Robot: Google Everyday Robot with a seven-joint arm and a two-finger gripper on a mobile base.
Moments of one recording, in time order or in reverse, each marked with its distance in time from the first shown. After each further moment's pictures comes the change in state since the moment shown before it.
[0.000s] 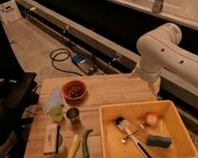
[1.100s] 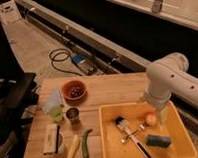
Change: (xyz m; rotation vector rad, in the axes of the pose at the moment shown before) arm -0.059 0.090 0.059 -0.136 -0.140 0.196
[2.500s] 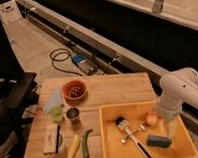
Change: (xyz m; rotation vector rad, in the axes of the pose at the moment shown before) arm 0.026 0.066 0.067 -0.078 -0.116 0.288
